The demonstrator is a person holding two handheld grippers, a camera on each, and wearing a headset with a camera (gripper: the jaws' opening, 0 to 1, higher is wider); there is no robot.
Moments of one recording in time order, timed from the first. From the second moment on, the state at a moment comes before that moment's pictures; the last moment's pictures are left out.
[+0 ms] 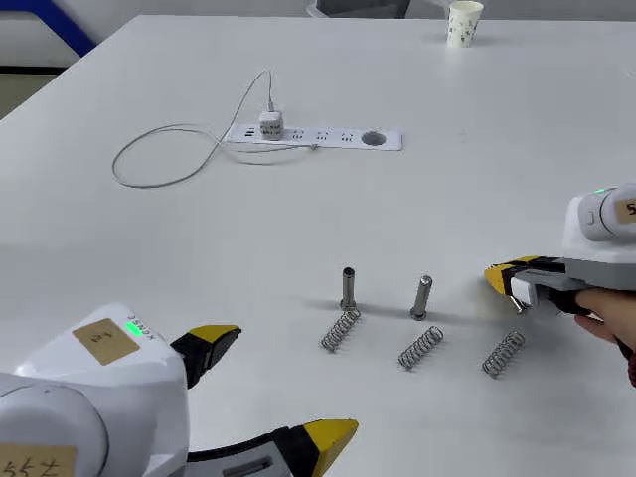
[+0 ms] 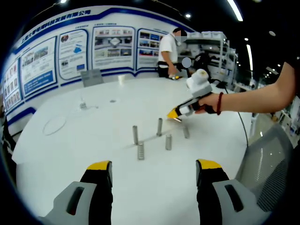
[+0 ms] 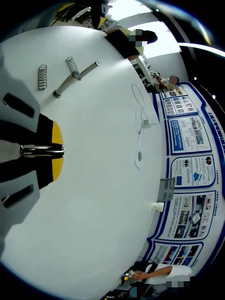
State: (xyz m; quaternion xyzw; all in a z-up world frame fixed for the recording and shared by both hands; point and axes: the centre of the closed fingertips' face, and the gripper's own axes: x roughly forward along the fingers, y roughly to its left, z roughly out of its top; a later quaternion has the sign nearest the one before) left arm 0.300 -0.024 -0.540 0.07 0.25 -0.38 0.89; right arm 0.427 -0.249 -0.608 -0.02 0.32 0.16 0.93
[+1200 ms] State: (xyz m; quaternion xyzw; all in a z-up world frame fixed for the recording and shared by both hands) left arm 0.296 -0.023 -0.532 0.07 0.23 -0.38 0.89; right arm 0.394 -0.235 -0.582 -0.03 0.31 0.18 0.93
